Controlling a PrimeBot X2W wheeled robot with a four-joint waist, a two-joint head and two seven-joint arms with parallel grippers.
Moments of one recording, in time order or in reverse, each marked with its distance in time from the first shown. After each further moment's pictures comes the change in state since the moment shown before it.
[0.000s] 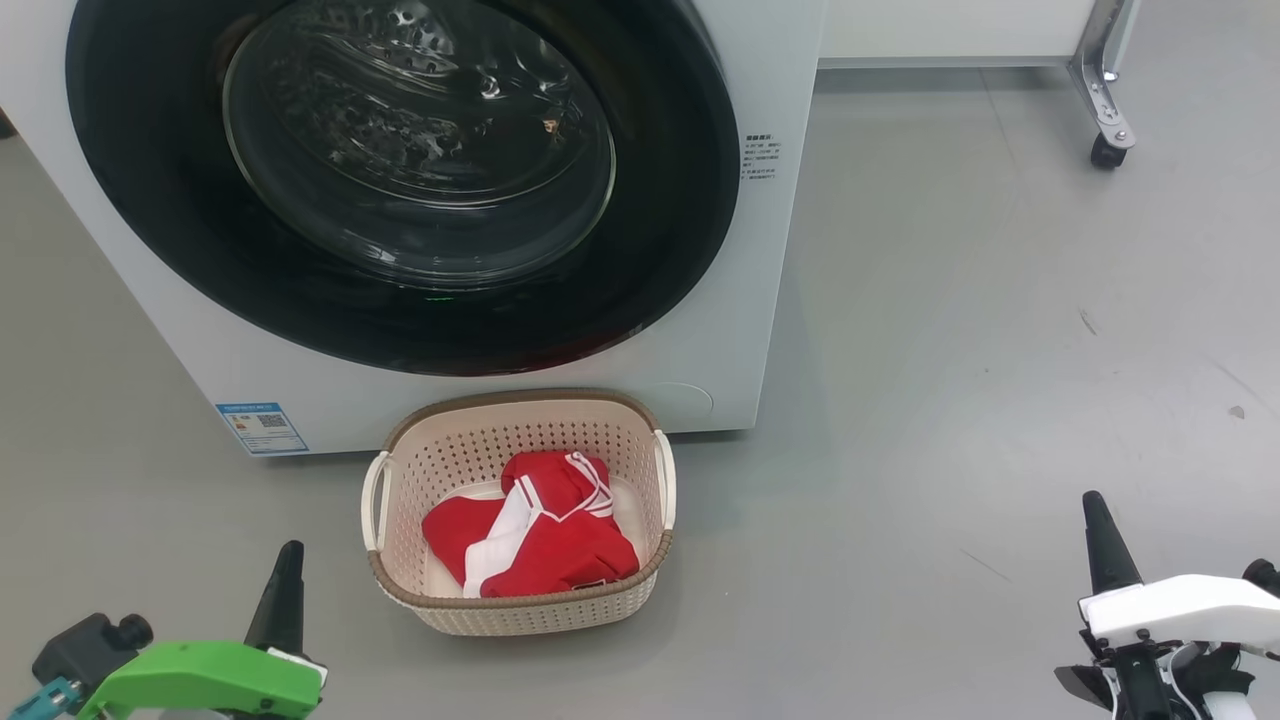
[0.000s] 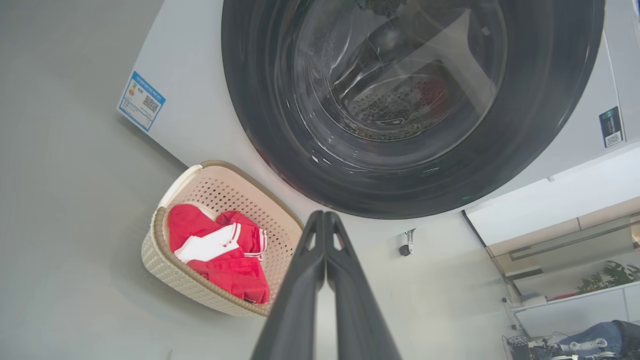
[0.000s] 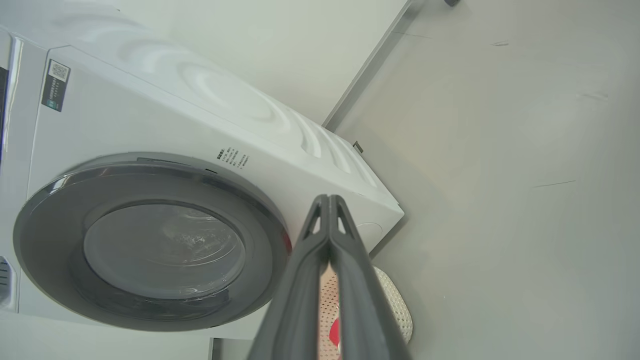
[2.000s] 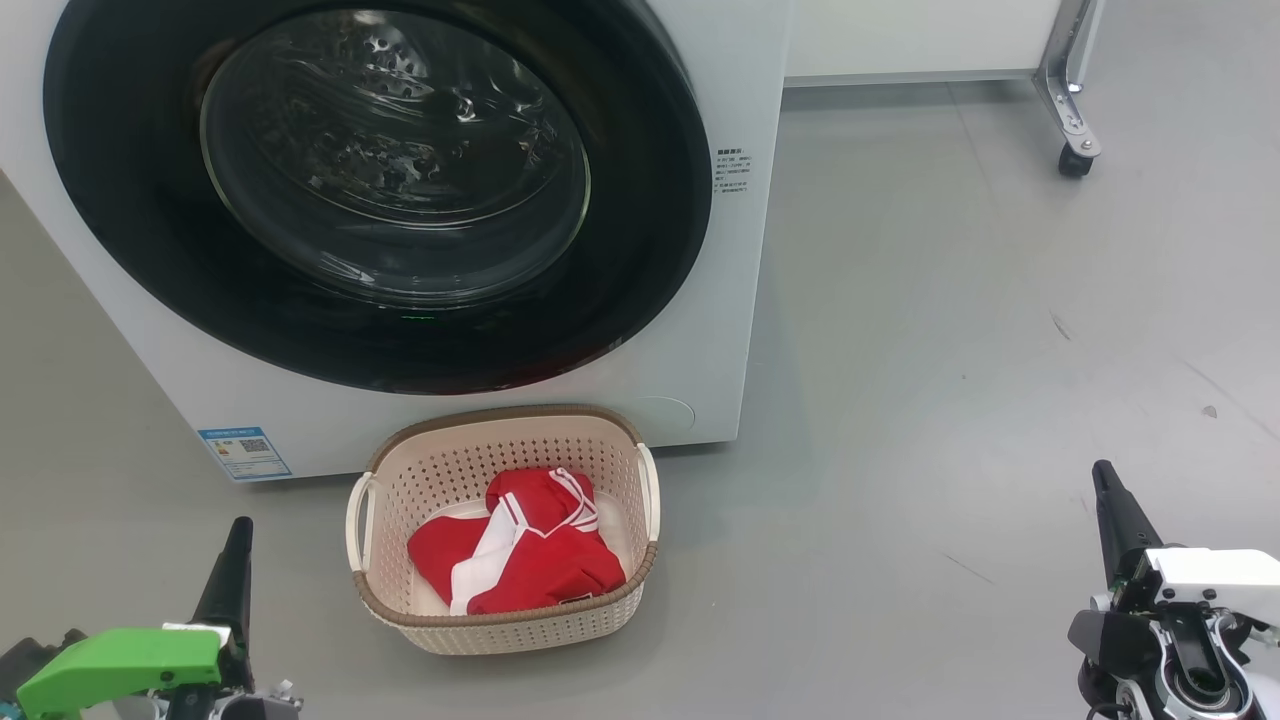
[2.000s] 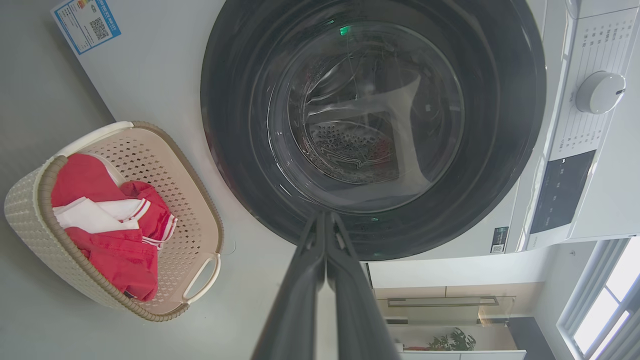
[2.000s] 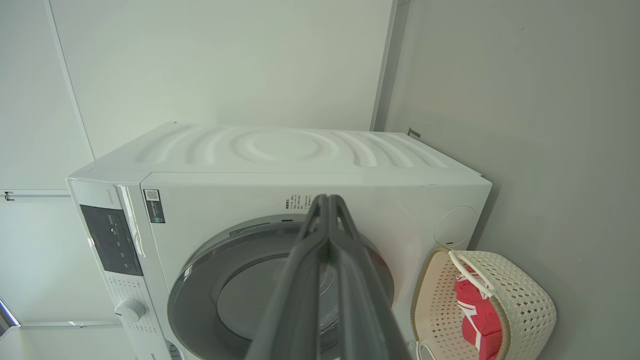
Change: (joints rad) left arm -0.079 -0.008 0.106 0.122 -0.461 -0.102 0.051; right arm -0.102 0.010 -0.076 0.122 0.468 0.086 0.077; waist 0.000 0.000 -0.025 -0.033
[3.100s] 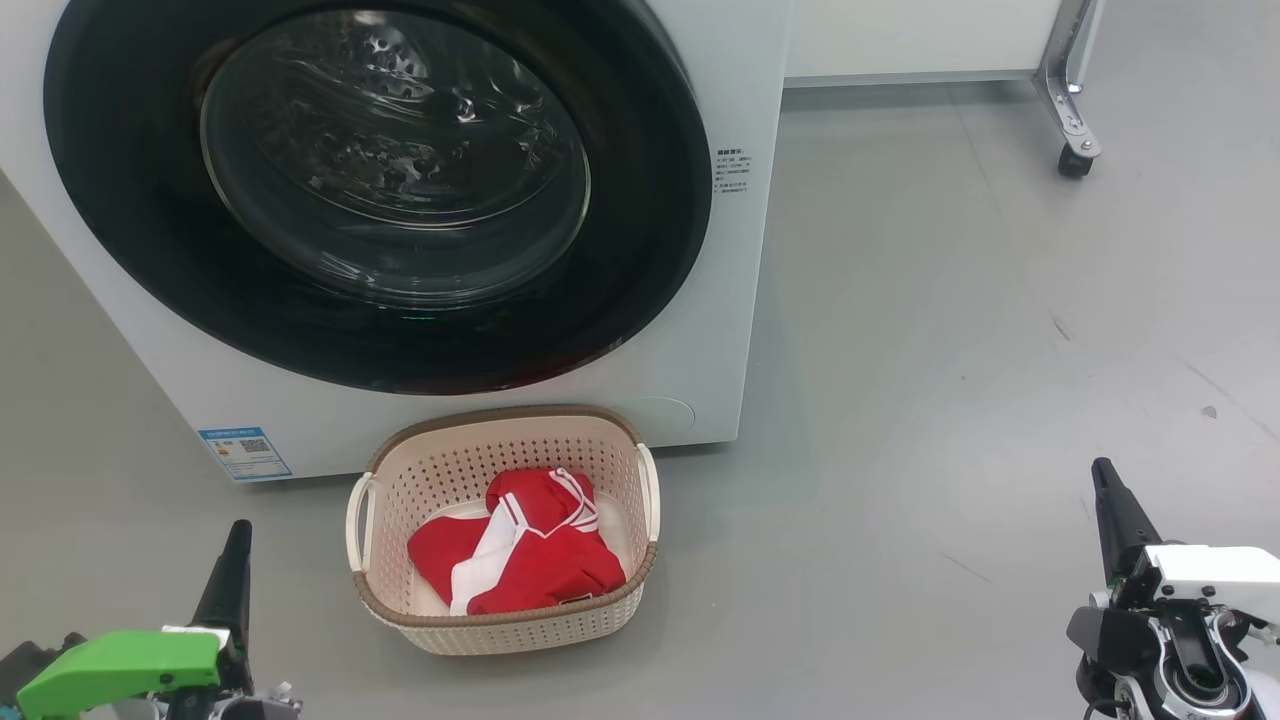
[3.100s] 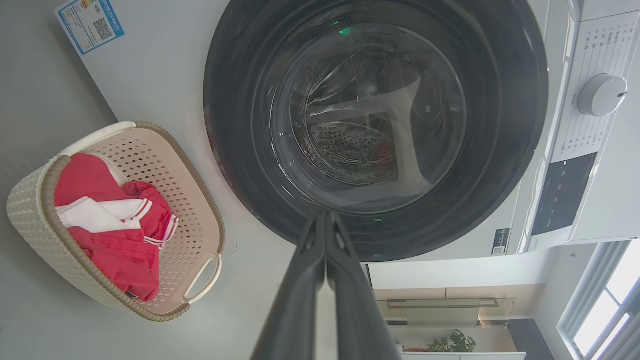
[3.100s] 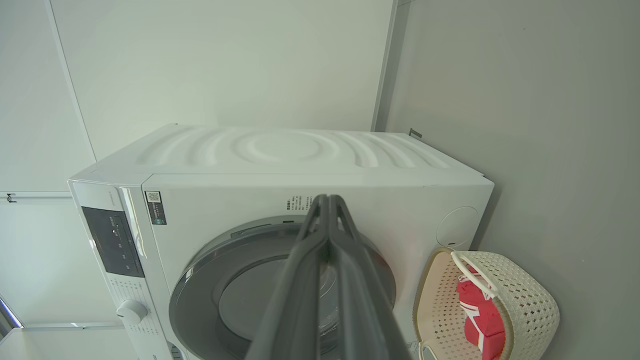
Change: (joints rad) left arm -0.001 -0.003 0.004 0.013 0.000 -0.007 0.001; right arm -0.009 0.004 -0.004 0.010 0.000 0.001 0.001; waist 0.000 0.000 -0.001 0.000
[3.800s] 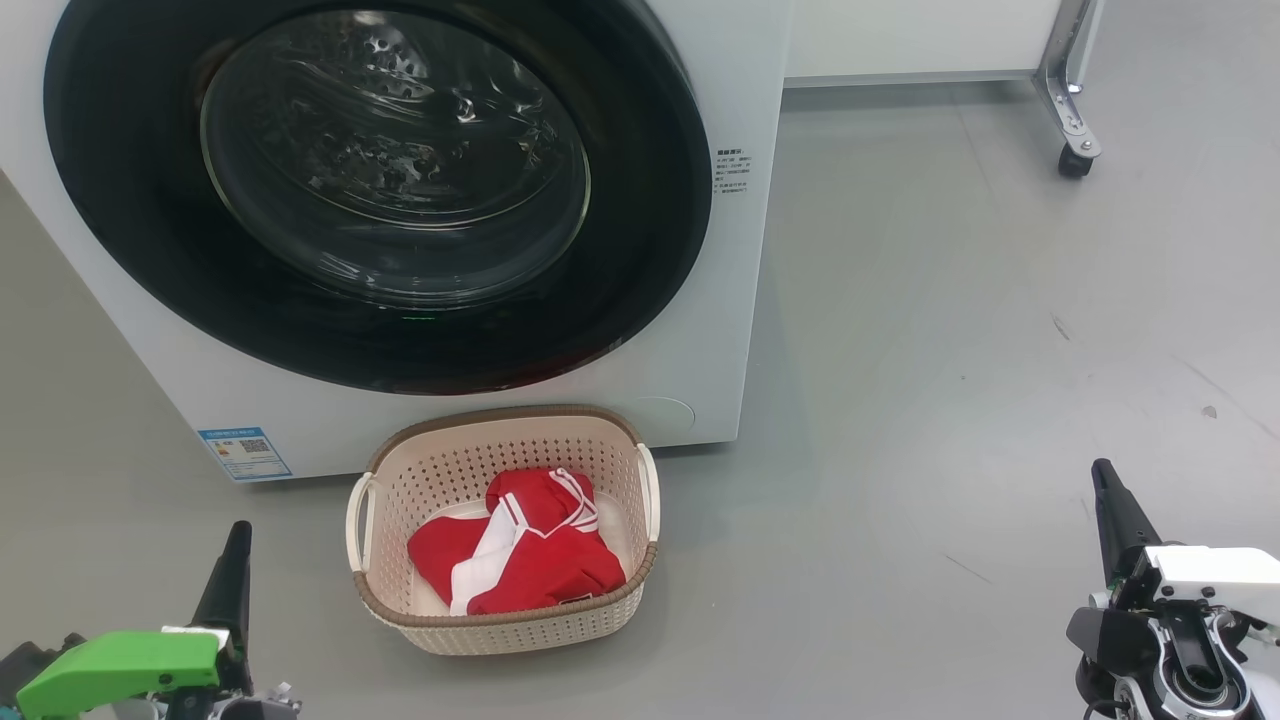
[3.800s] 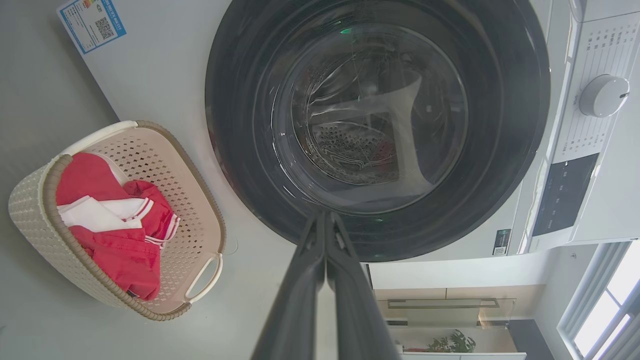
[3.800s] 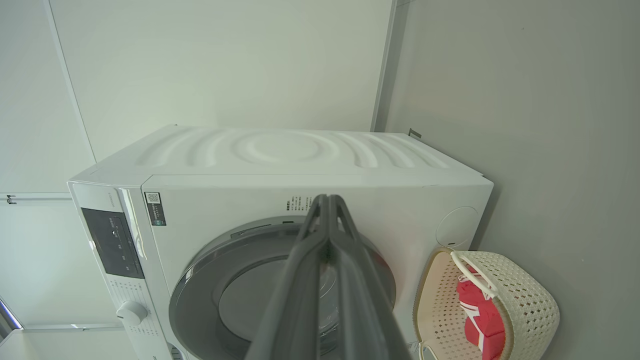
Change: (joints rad) left arm -0.001 -0.001 0.003 0.005 0.000 0.000 0.004; right arm 0.000 0.002 -0.002 0.004 0.000 0.002 0.000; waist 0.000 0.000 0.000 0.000
